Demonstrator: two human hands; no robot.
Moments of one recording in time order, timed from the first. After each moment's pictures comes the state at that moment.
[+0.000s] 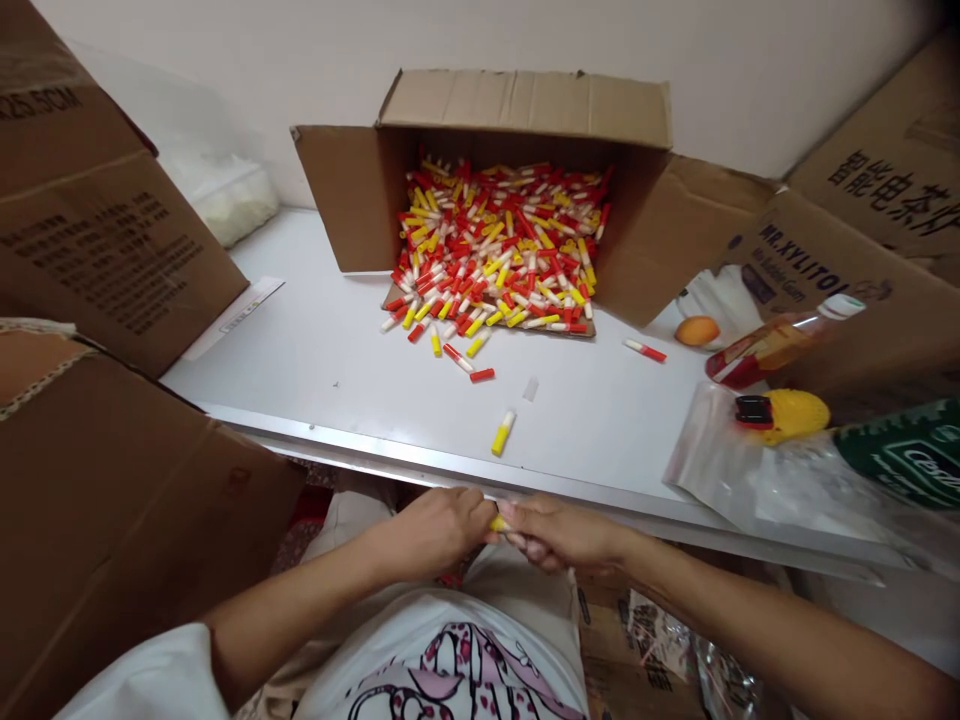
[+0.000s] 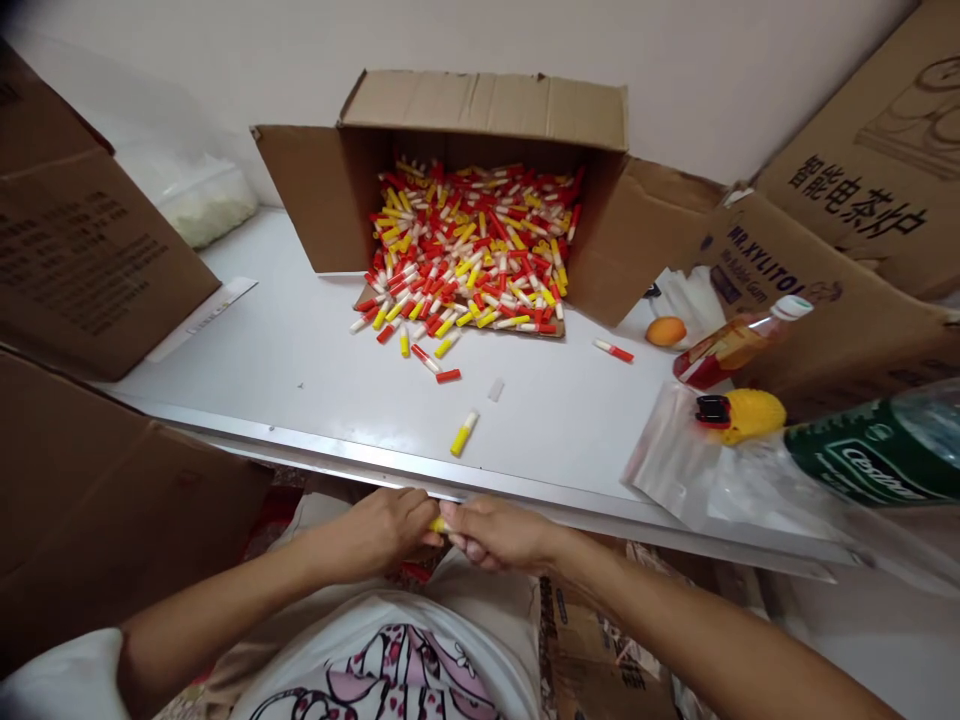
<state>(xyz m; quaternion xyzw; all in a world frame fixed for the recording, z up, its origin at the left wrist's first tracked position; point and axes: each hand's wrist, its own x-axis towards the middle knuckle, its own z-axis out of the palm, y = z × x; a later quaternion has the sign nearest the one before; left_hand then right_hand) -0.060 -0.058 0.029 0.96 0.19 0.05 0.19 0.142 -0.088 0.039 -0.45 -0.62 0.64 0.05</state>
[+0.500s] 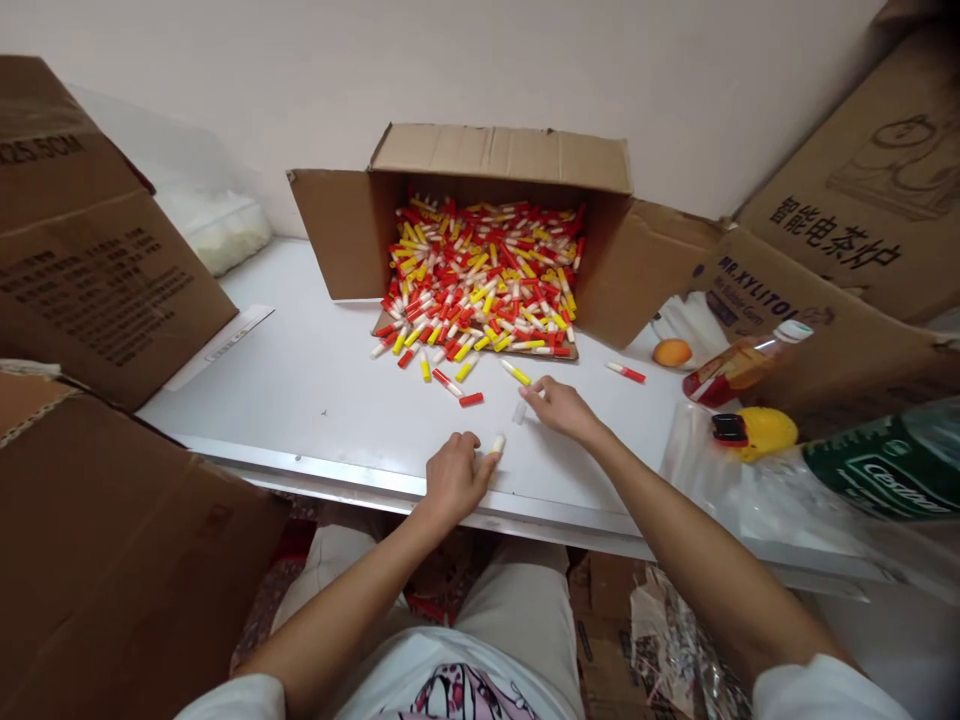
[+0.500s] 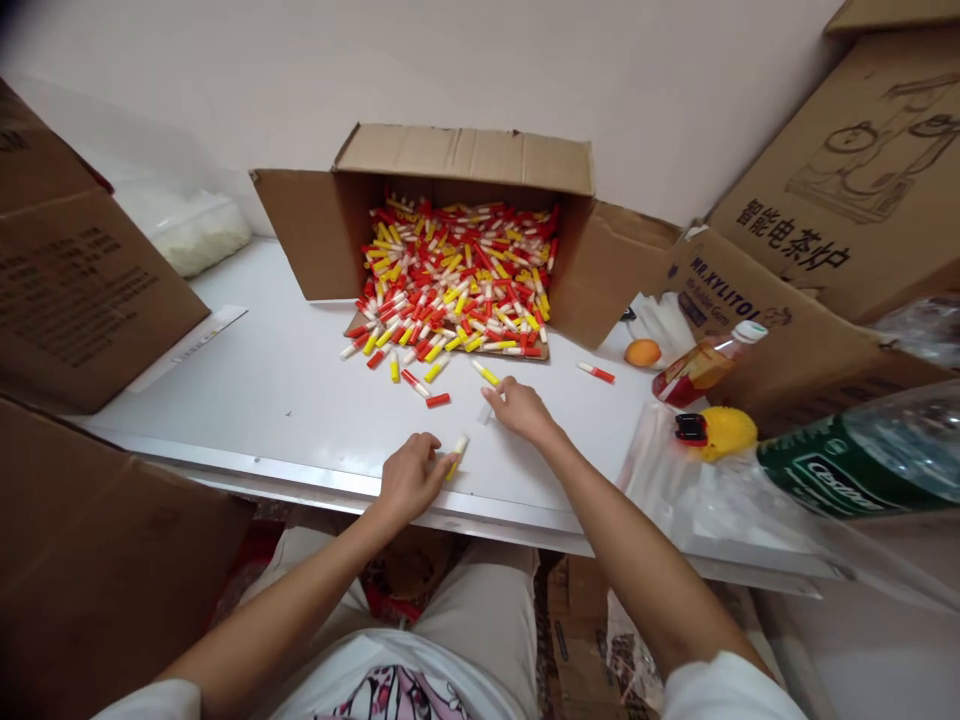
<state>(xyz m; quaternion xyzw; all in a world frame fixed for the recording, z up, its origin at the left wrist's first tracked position) 0.000 -0.001 -0.007 0.79 0.54 0.20 0.23 0.204 0.058 0.042 -0.76 -0.61 0.18 0.10</state>
